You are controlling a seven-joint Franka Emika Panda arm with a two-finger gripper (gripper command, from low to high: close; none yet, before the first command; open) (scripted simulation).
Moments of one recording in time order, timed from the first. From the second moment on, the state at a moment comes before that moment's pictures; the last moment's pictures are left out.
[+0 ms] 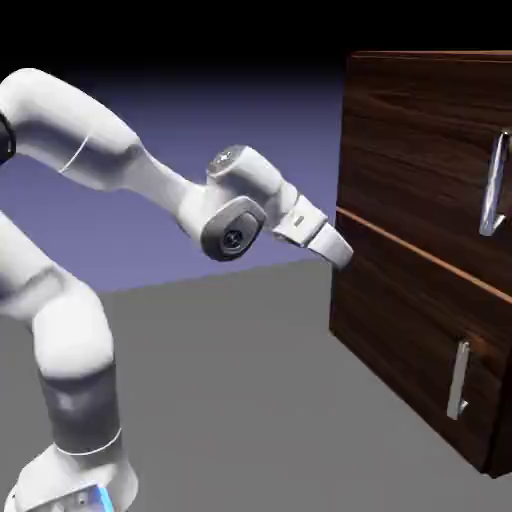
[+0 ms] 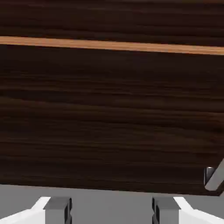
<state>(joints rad) 0.06 -0.58 -0.05 -2.78 -0.12 3.04 0.83</state>
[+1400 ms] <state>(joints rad) 0.81 -0.79 -0.87 -2.24 -1.94 3.06 2.14</state>
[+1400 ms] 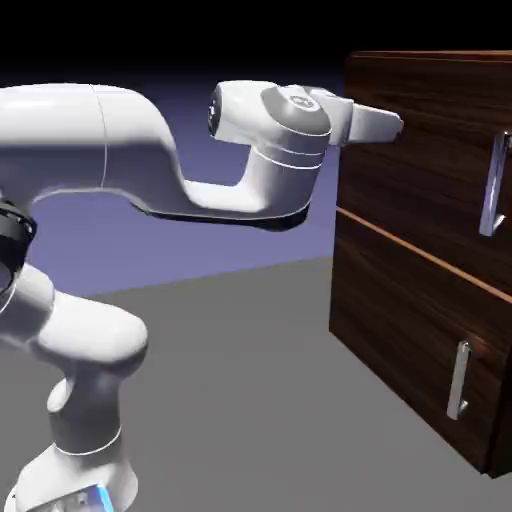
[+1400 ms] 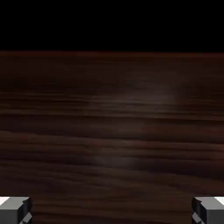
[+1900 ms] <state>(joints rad) 1.08 -0.86 -1.16 -2.04 -2.60 3.06 2.62</state>
